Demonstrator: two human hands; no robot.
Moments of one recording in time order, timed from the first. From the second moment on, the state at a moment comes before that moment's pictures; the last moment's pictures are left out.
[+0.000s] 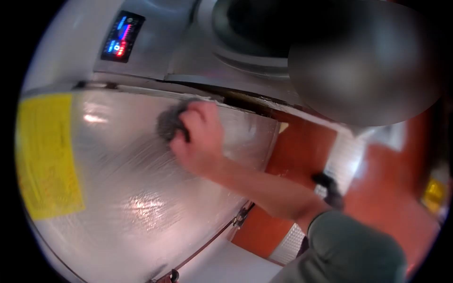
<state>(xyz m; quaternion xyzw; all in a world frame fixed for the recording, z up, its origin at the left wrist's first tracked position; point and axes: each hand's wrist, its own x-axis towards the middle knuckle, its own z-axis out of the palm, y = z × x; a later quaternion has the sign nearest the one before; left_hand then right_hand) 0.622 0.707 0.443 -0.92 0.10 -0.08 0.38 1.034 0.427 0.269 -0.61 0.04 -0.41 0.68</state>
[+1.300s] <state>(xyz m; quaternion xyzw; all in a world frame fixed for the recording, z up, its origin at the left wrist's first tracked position) 0.621 0.704 0.434 -0.93 0.15 -0.11 0.32 0.914 0.518 0.198 -0.63 0.15 -0.29 0.71</state>
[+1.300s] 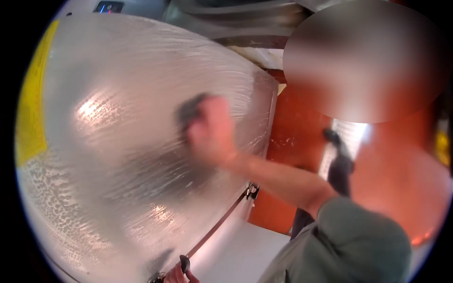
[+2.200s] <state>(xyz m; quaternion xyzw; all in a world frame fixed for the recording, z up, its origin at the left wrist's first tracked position) 0.625 0.712 0.425 -0.91 0.20 -0.15 0.32 0.858 0.582 0.151 -0.65 0.20 -0.25 0.69</state>
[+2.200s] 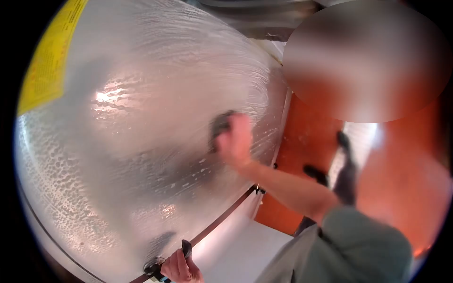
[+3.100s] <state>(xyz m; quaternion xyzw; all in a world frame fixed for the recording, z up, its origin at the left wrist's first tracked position) 0.635 0.717 0.423 -0.91 0.21 -0.17 0.32 0.802 0.629 0.118 -0.66 0.22 -0.19 0.69</state>
